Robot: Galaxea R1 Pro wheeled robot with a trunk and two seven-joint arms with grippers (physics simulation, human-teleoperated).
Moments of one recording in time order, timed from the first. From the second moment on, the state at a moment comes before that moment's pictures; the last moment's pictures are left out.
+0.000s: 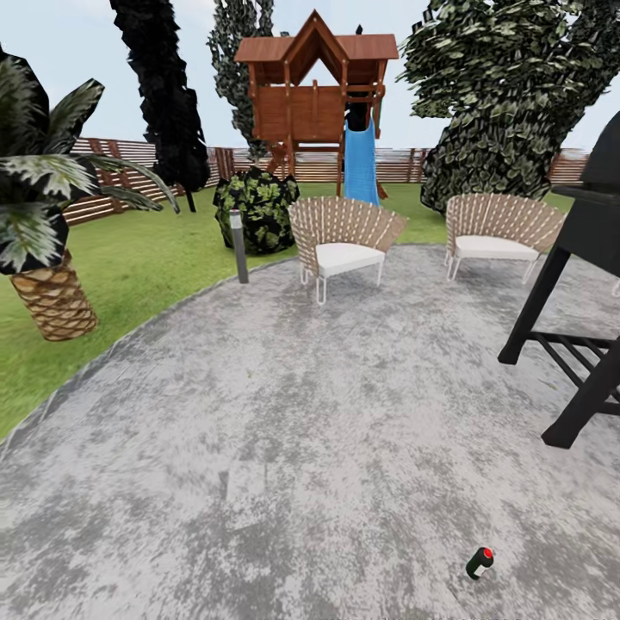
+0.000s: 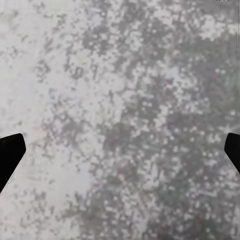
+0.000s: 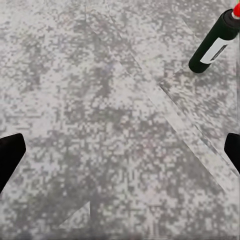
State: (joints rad) left arm -0.25 0.07 0.04 -0.22 0.06 -0.21 0.01; right arm -0.04 -0.04 -0.10 -0.55 -0.03 -0.30 0.00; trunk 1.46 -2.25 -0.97
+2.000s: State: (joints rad) left arm -0.25 0.07 0.04 -0.22 0.06 -0.21 0.01; right arm -0.04 -0.04 -0.10 -0.55 -0.03 -0.30 0.00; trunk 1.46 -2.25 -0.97
